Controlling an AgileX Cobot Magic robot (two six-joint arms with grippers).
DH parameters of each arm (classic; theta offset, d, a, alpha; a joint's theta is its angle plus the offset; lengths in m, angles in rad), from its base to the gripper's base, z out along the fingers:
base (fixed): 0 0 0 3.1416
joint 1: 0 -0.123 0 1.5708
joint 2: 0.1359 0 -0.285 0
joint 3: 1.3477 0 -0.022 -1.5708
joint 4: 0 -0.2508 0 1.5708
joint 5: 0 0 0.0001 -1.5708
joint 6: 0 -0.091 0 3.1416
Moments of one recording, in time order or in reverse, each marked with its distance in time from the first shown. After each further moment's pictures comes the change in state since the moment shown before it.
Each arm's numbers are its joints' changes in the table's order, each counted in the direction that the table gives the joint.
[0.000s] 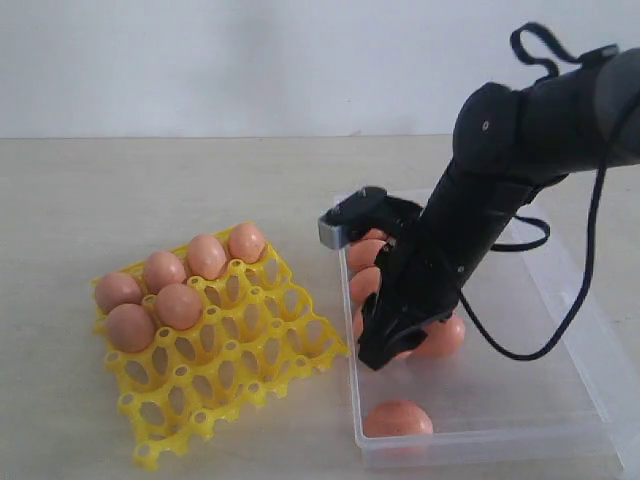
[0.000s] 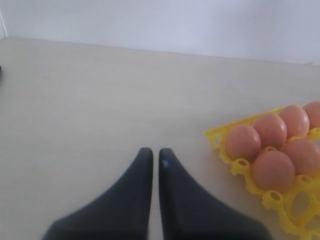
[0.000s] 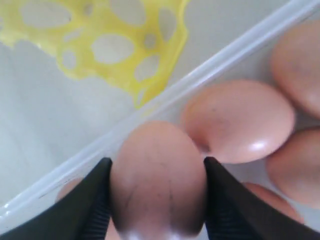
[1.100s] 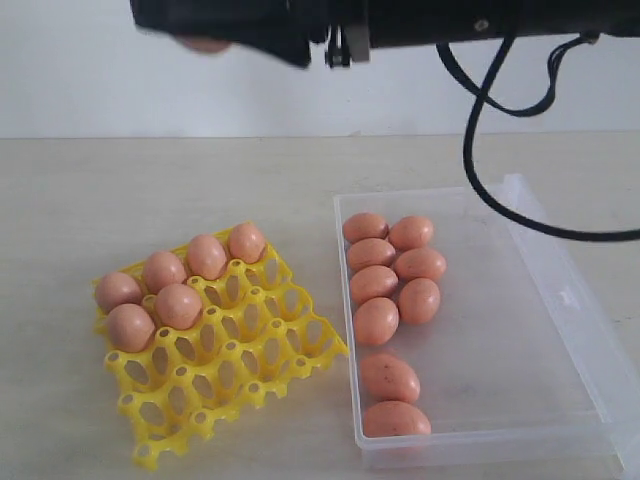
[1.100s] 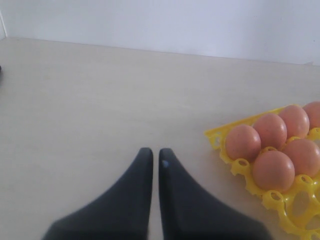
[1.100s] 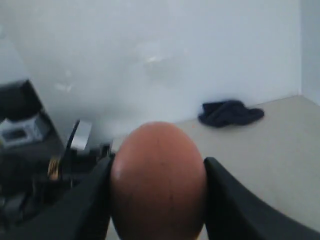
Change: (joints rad) left arm 0.000 0.000 0.000 0.000 0.000 0.000; right arm -0.010 -0.399 -0.010 -1.121 0.208 0.804
